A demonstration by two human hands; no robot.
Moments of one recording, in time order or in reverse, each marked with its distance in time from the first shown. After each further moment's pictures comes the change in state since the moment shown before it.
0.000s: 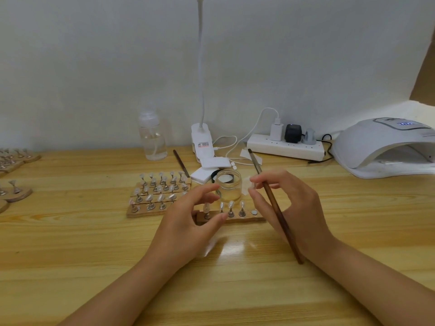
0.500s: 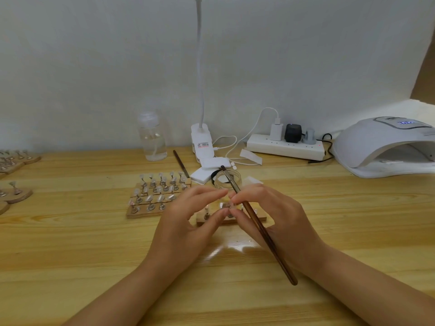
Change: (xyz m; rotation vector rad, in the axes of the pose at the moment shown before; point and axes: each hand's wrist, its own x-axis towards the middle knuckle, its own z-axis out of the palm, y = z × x) left_hand 0.000 0.008 0.000 0.021 0.088 0.317; right_hand -0.002 -0.014 0.009 0.162 -0.128 -0.168
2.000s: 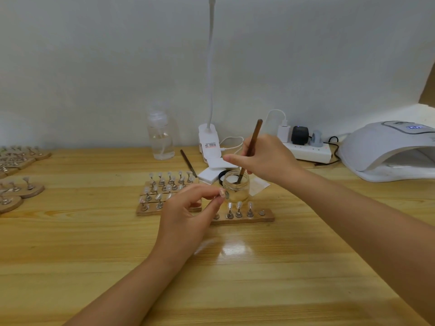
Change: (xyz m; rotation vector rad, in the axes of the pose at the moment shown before) left_hand 0.003 -0.002 -0.006 -0.125 0.132 -0.260; right_hand 0.085 0.048 0.003 -0.235 -0.262 0.632
